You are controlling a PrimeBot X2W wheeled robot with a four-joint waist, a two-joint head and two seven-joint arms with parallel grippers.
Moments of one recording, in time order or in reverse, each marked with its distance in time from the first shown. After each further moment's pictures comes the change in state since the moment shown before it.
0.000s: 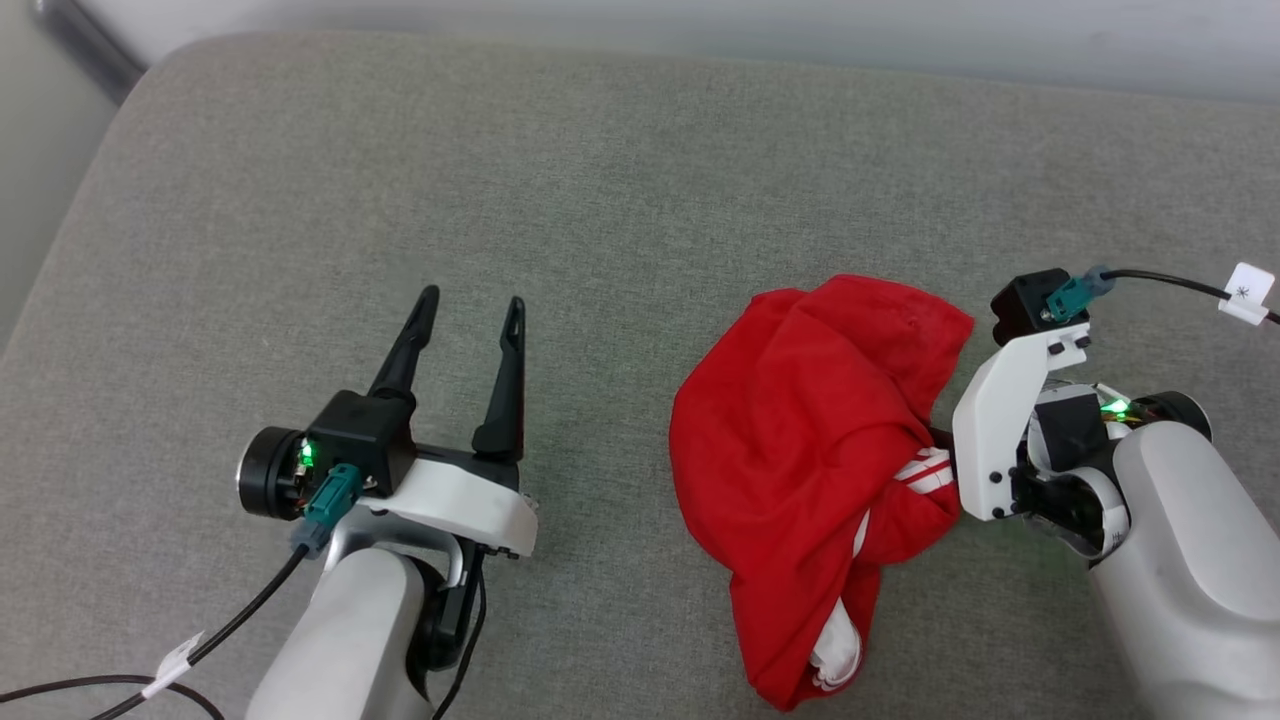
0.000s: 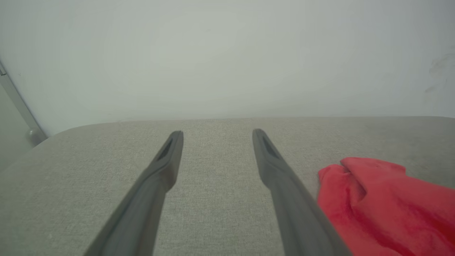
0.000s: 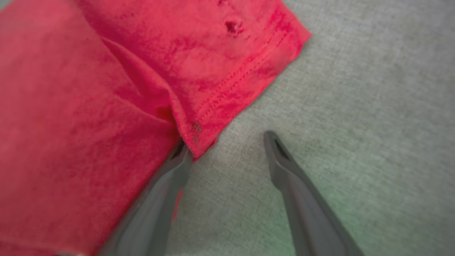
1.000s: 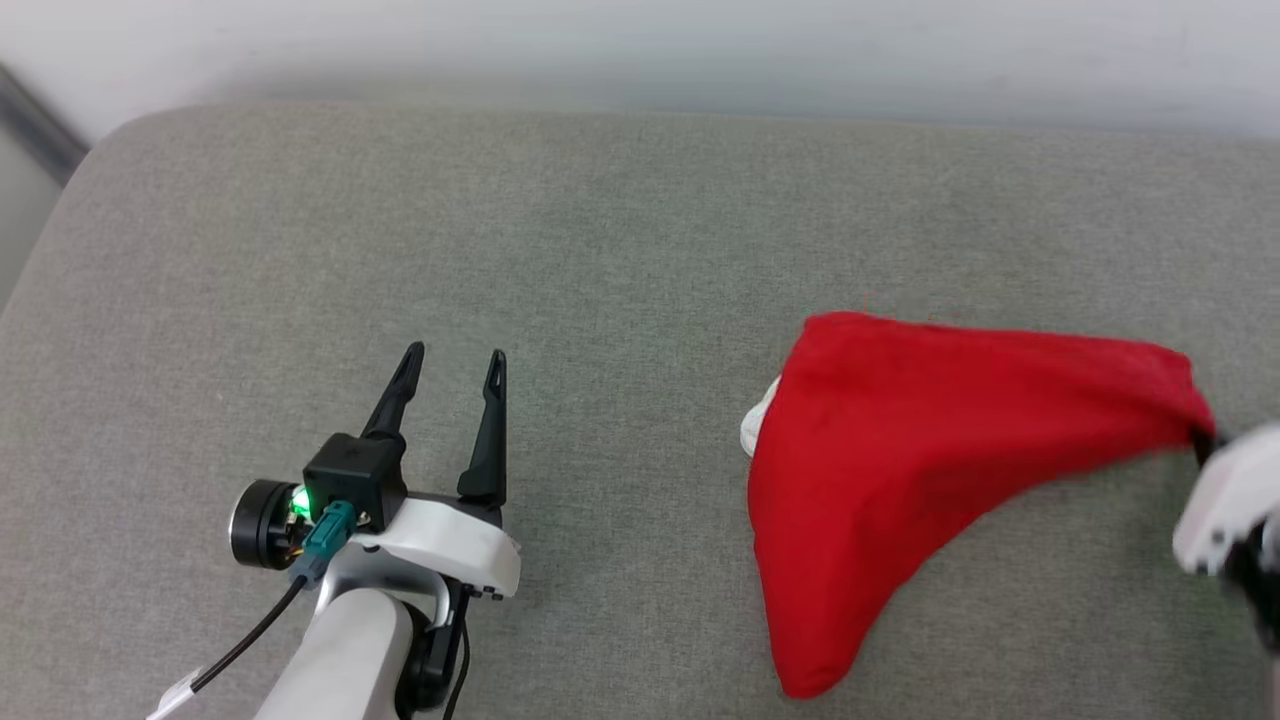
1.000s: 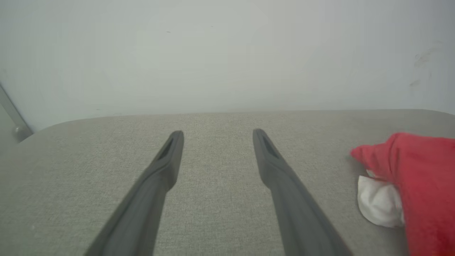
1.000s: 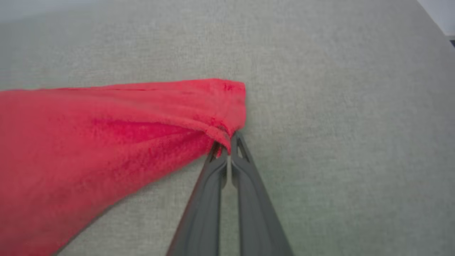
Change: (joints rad) left arm 0.052 0.007 0.004 0.052 -0.008 0.012 -0.012; right arm 0.152 -0.032 -0.483 -0.033 -0.200 0.000 -0.340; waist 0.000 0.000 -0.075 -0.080
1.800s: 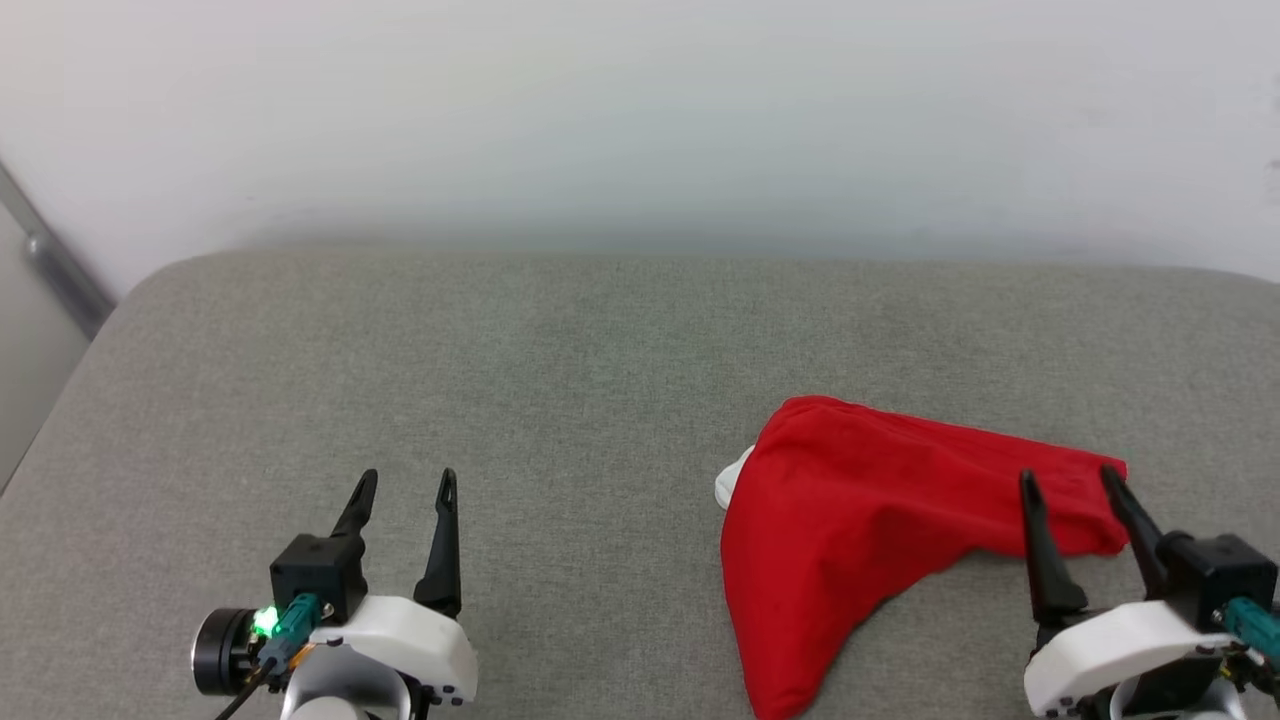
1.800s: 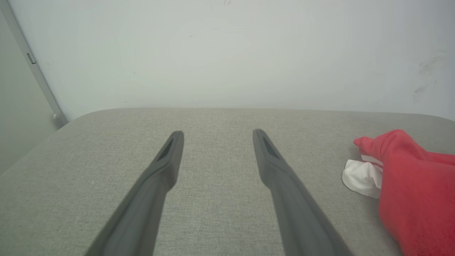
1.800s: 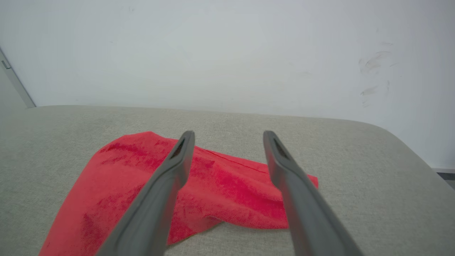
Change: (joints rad) left arm 0.183 0.050 0.023 -0.046 -0.046 0.065 0.073; right arm 0.377 0.183 0.151 -0.337 -0.137 0.000 -0.493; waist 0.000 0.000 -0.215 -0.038
